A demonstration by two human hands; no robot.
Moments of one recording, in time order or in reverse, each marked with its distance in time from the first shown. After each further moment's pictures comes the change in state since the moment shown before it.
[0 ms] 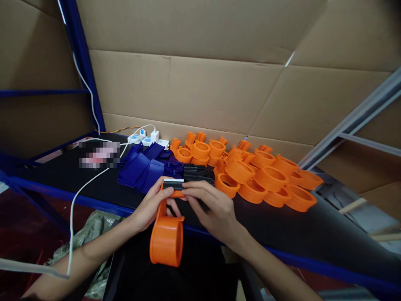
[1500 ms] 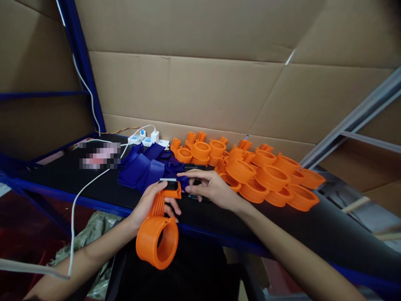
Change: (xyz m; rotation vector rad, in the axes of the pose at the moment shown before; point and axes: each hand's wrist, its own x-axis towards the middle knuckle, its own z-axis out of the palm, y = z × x) left_hand 0.002 0.003 -0.008 -0.204 0.064 -0.216; right_hand 0.035 0.037 -0.013 0.681 -0.415 0.562
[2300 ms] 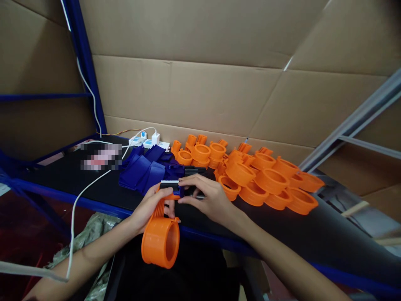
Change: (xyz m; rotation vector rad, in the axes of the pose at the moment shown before) left_hand -0.005 0.002 0.012 0.025 0.042 0.111; right_hand -0.010 0.017 0.019 -0.558 0.177 -0.442
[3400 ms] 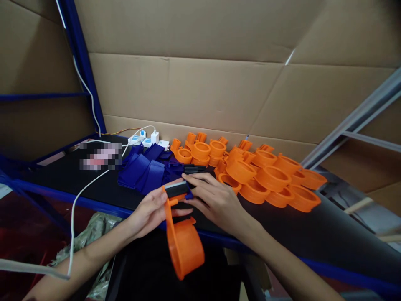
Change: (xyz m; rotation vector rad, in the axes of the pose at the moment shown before) left_hand -0.006 -0.007 -0.010 -0.237 -0.325 0.093; right_hand -0.008 -0.025 -0.020 -0.420 -0.067 -0.130
